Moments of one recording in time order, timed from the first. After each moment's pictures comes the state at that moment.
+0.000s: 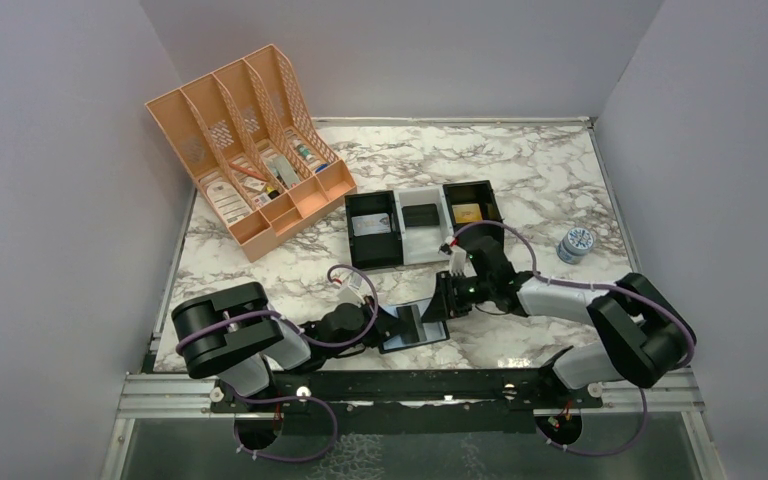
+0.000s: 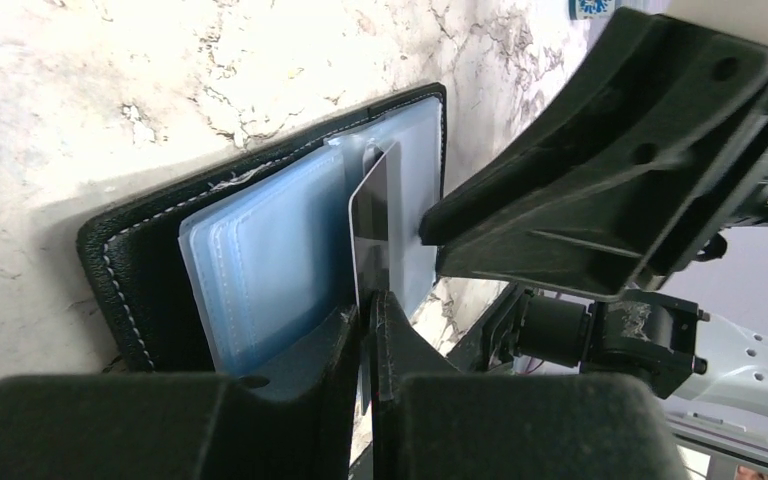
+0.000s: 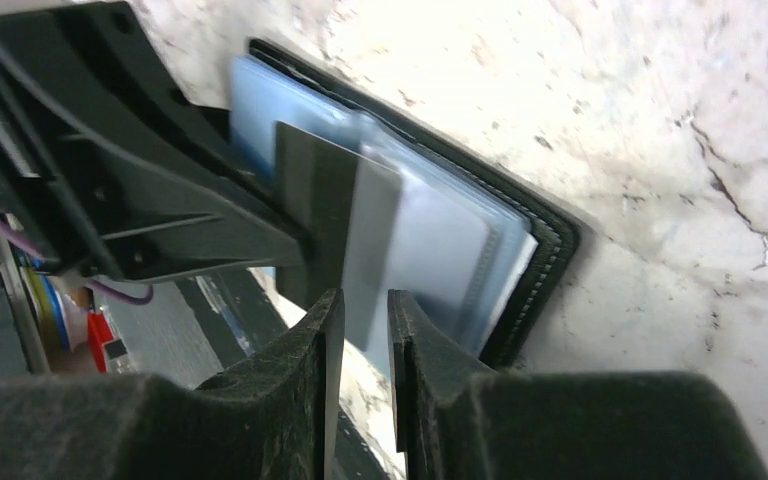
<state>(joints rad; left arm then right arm) -1.10 1.55 0.14 0.97 -0.15 -1.37 0.60 1.39 0.47 0.11 -0.64 0.50</state>
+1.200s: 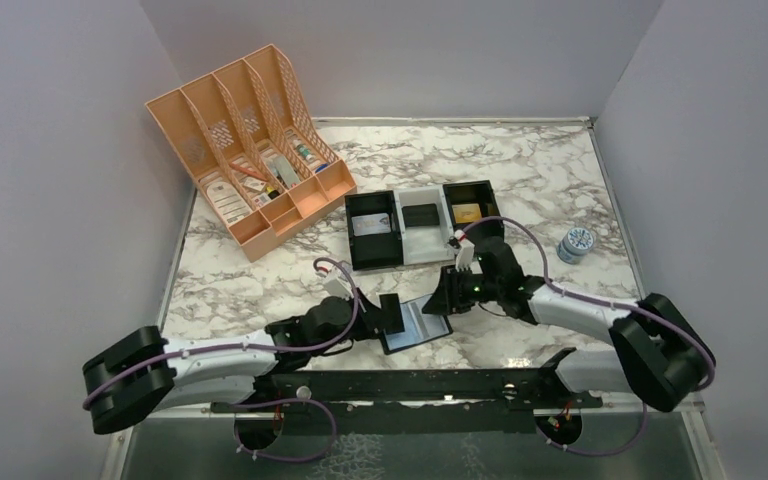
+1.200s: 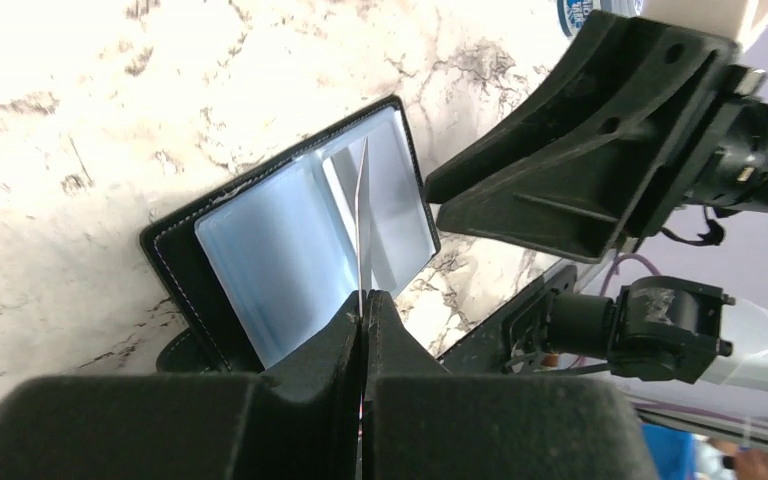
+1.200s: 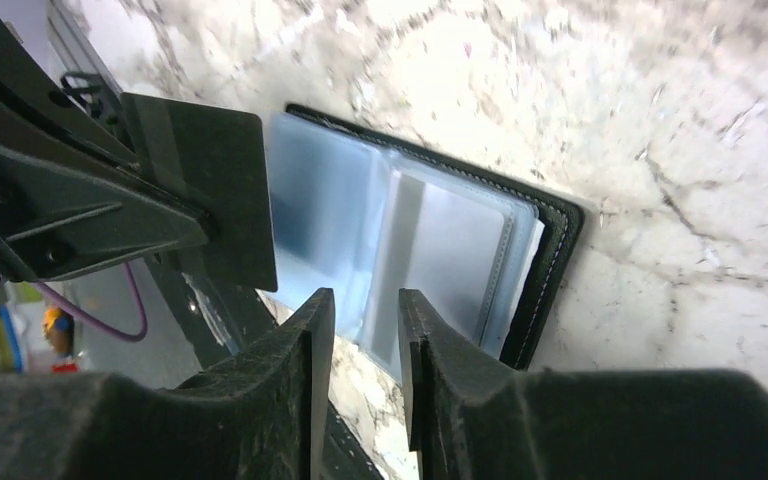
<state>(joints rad) -1.10 1.05 0.17 0.42 -0.23 -1.21 0.61 1.33 0.43 0.15 -0.57 0.52</state>
